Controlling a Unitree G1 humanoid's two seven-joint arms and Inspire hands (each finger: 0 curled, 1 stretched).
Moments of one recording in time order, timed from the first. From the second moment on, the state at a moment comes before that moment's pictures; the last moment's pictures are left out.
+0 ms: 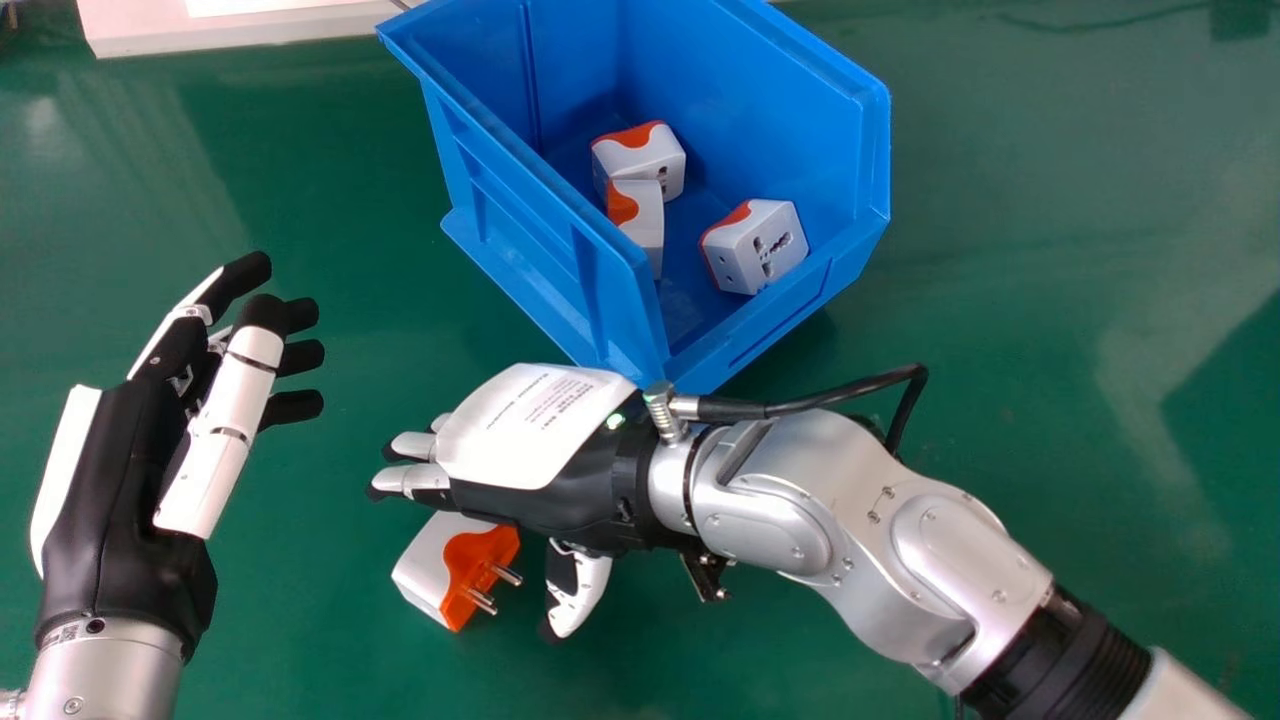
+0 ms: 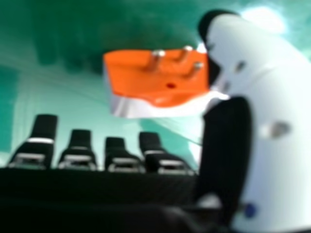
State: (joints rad) left arm 0.39 0.17 0.26 -0.59 -0.12 0.27 -0.11; right arm -0.59 -0.20 0.72 0.16 -0.90 -0.17 0.61
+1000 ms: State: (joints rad) left arm 0.40 0.16 0.22 -0.65 -0.08 0.34 -0.09; right arm -0.64 -0.16 0.76 0.26 -0.90 -0.21 0.60
